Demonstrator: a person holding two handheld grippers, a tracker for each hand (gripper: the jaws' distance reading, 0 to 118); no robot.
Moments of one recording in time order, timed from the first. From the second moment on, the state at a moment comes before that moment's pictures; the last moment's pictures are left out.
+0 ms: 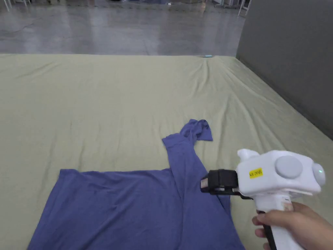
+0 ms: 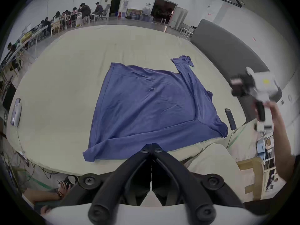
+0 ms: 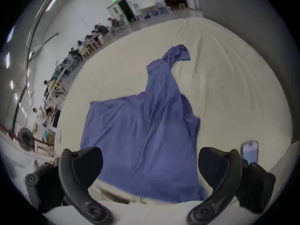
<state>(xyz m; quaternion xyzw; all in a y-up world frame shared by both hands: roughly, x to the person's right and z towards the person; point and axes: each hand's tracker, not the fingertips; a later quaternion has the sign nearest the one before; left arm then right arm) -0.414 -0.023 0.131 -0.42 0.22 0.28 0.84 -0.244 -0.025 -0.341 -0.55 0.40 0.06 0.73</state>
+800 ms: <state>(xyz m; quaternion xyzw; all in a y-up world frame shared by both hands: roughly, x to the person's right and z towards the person) -0.411 -0.037 0.123 -0.46 0.21 0.29 0.81 -0.360 -0.089 -0.389 -0.58 0.33 0.20 0.72</state>
